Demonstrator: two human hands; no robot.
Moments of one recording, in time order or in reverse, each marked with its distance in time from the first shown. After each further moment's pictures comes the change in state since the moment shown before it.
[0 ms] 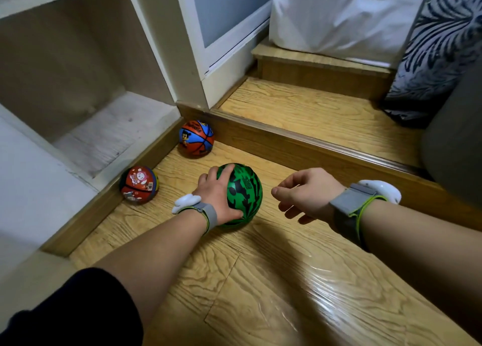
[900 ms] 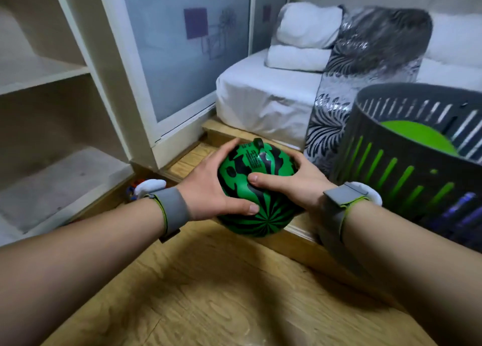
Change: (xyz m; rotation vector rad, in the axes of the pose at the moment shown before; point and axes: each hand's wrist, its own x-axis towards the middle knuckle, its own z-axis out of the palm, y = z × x) left_hand -0.033 0.219 -0.199 -0.656 0.225 0.475; right_hand -0.034 -0.023 -0.214 0.343 0.216 -0.283
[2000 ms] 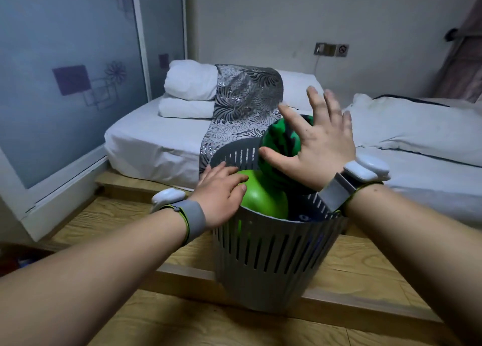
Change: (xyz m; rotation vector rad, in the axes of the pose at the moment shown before) left_hand 0.124 0.210 0.121 0.338 -0.199 0.216; right_hand -0.055 -0.107 -0.254 -1.273 0.797 -0.333
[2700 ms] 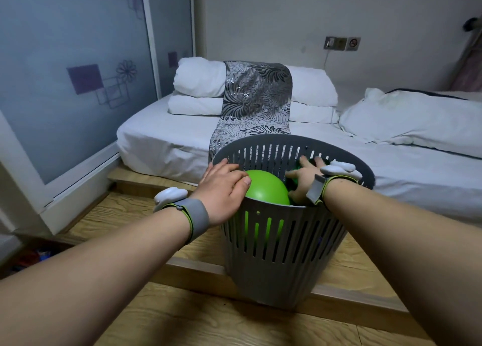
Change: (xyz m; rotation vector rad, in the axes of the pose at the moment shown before) left_hand -0.012 -0.011 0.000 -0.006 0.053 0.000; right_hand 0.003 0.017 0.079 -0.196 -0.746 0.020
